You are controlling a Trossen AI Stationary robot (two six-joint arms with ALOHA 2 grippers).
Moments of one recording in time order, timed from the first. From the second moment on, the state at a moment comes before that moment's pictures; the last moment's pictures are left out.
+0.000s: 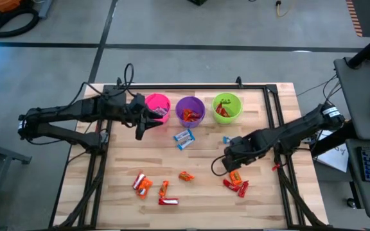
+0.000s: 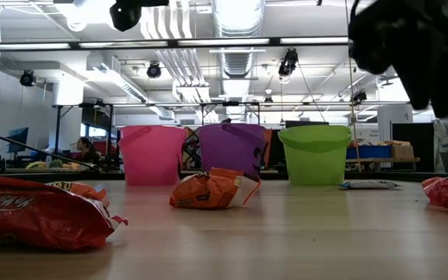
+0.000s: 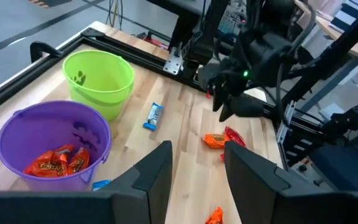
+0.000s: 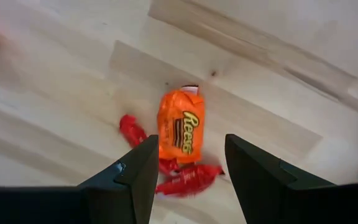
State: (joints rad) left arm 0.11 1.00 1.06 -0.42 0.09 -0.35; right arm 0.29 1.42 1.02 -0.99 -0.14 1.46
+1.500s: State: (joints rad) left arm 0.11 1.09 1.06 -0.40 -0.02 -0.33; right arm 0.30 1.64 0.94 -0.70 -0.18 1.36
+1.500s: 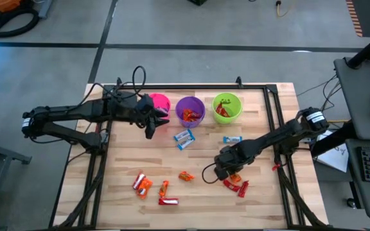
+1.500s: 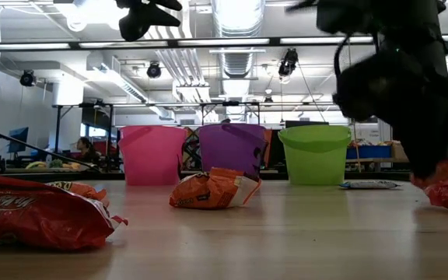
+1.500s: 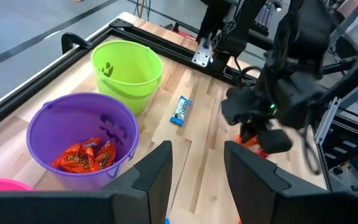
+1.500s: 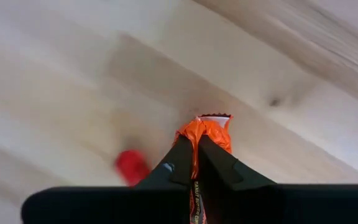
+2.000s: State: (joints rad) left arm 0.11 1.08 1.06 -0.47 -0.02 -0.29; right arm 0.12 1.54 1.29 -0.69 0.06 1.00
